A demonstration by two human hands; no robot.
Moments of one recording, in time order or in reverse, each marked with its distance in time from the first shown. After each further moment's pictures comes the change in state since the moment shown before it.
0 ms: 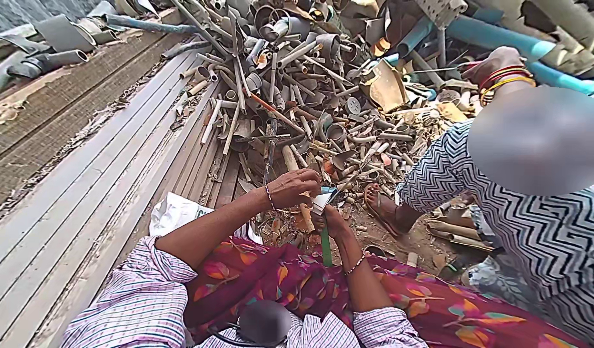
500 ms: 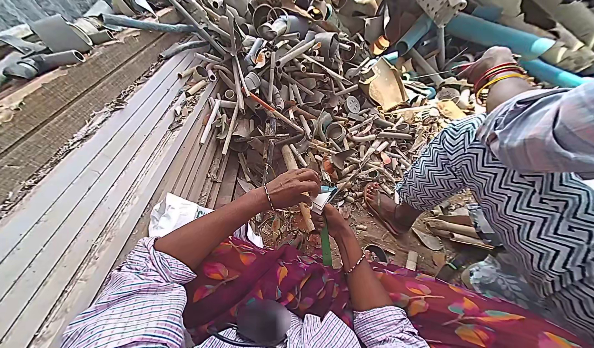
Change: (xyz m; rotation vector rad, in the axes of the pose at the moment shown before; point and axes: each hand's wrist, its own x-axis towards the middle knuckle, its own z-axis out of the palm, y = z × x) left_hand -0.002 -0.005 0.004 0.037 0.033 0.031; right_hand 0.000 0.000 0.000 0.003 0.034 -0.004
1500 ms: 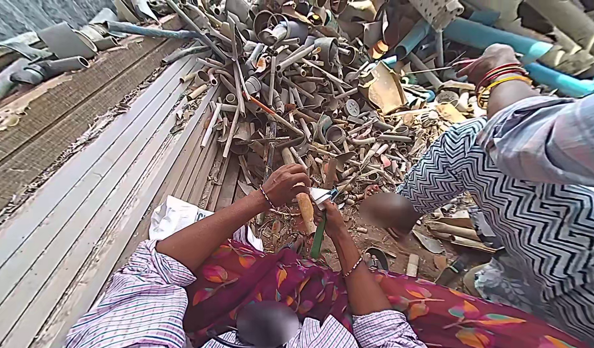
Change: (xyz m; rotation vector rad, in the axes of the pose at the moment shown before) left_hand -0.007 -0.007 0.001 0.067 0.173 -0.162; right_hand 0.006 0.000 0.019 0.027 0.281 -0.249
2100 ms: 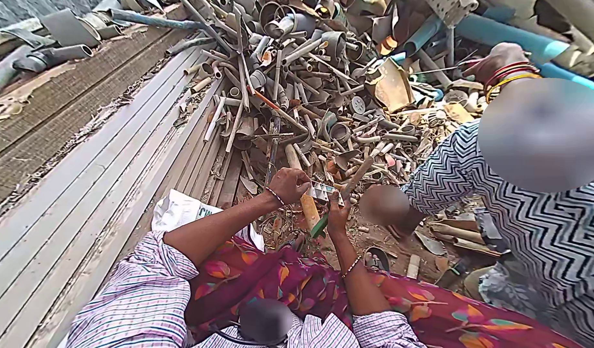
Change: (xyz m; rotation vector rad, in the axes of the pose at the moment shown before) left_hand 0.009 0.032 -0.005 -0.119 -0.143 -0.676; right_hand 0.010 0.021 0.000 -0.262 0.307 -0.586
